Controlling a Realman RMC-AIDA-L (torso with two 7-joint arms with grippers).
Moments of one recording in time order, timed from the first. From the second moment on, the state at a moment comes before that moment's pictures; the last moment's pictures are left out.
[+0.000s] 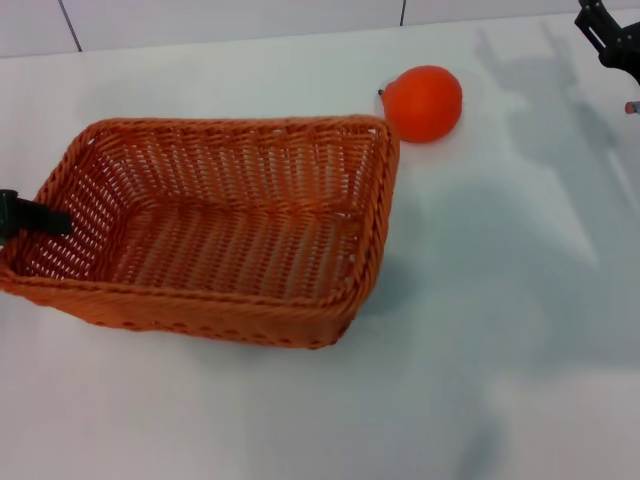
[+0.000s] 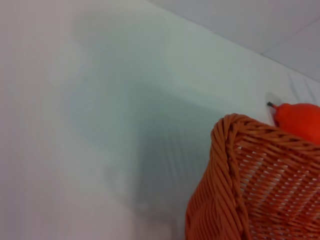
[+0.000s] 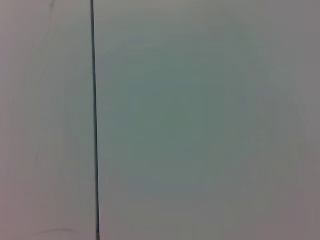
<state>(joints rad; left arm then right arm) -0.59 -2.02 0.47 0.94 2.51 1.65 -2.44 0.51 2.10 -1.05 -0.13 -0.33 -1.13 -2.83</state>
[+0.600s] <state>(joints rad) -0.52 -2.10 0.41 1.05 2.50 1.55 -2.47 0.51 2.10 -1.05 -0.13 -0.33 -1.12 -2.83</state>
